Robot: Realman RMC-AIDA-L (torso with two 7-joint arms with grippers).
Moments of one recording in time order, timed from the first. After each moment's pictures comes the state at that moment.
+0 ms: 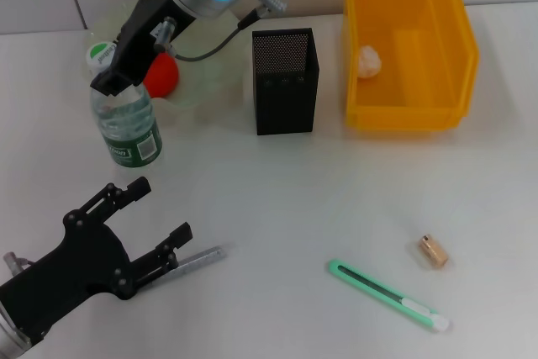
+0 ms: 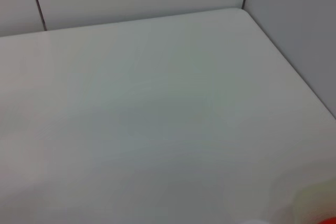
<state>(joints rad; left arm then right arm) -0.20 -2.07 1.33 0.33 1.05 1.52 -0.62 1.30 2.09 -1.45 -0.69 -2.20 -1.09 2.26</state>
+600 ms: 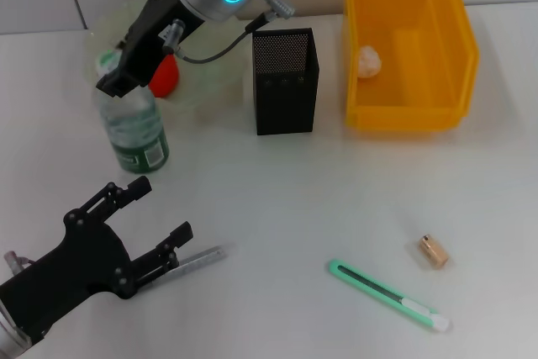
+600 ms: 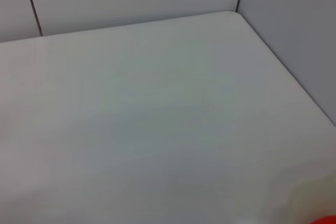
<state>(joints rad) -0.21 -2.07 1.33 0.33 1.05 1.52 -0.62 1.25 2.09 -1.46 -0.74 -2.20 -1.09 2.28</state>
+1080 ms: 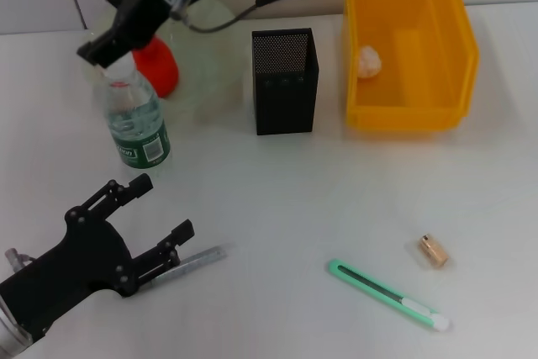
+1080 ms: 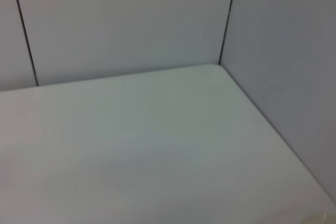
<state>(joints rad) -0.21 -2.07 1.33 0.33 1.05 1.53 -0.62 1.09 2.09 -1.45 -1.03 -2.18 -1.11 2.32</state>
